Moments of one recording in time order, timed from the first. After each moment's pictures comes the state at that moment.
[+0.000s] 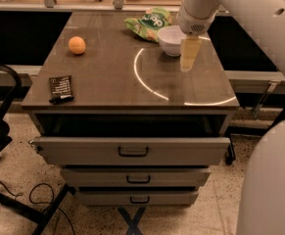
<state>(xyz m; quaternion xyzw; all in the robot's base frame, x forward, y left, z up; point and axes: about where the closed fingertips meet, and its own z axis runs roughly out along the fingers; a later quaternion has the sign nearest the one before) 0.720 -0.142 0.901 -0.69 0.68 -0.13 0.20</state>
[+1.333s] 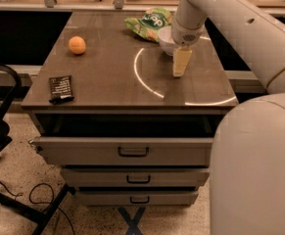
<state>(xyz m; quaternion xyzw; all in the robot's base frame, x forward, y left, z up) 0.739 -0.131 0.848 -0.71 0.68 -0.08 0.16</state>
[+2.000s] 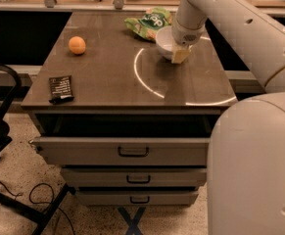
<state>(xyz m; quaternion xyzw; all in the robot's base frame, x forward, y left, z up) 0.741 -0.132 0.846 -0.71 0.68 -0.08 0.15</state>
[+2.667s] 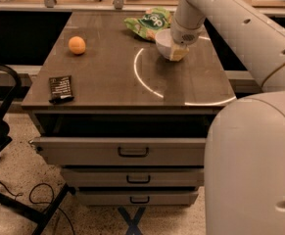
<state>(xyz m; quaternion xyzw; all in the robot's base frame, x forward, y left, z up) 0.745 -0.131 0.843 -0.71 0.68 -0.08 0.16</state>
